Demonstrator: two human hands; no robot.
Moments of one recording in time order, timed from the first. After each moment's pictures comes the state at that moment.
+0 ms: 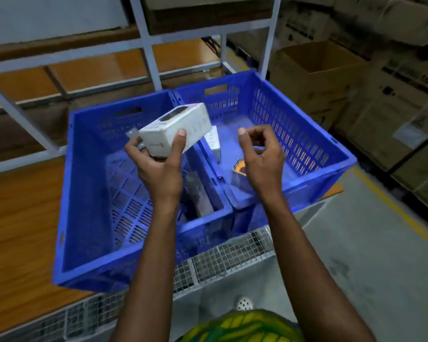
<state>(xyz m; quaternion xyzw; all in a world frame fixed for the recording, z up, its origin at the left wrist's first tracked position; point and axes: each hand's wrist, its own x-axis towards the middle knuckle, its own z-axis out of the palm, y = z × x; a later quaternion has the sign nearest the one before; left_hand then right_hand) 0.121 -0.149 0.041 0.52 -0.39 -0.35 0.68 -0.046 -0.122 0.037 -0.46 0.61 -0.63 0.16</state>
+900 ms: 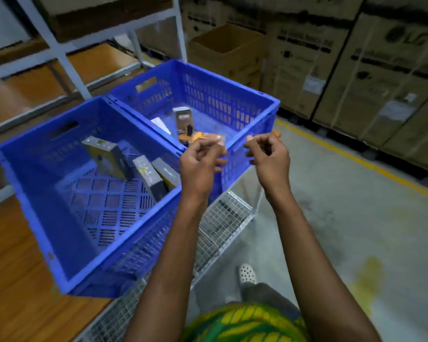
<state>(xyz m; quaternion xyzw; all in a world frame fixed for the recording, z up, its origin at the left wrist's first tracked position) 0.081 -0.041 0.049 0.37 -0.55 -0.64 0.38 -0.046 0.021 0.011 -0.24 0.69 -0.67 0.15</state>
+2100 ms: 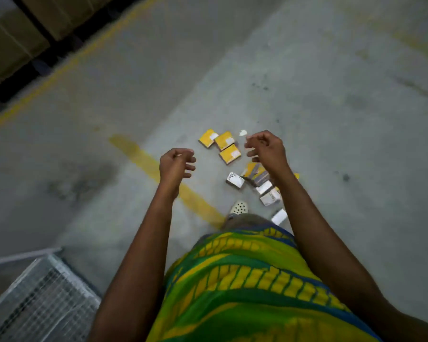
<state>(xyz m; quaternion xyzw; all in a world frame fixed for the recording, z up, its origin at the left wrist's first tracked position) 0.078 0.599 -0.151 0.00 -0.74 -0.57 -0.36 0.224 0.786 -0.140 0.47 0.63 -0.61 -0.15</state>
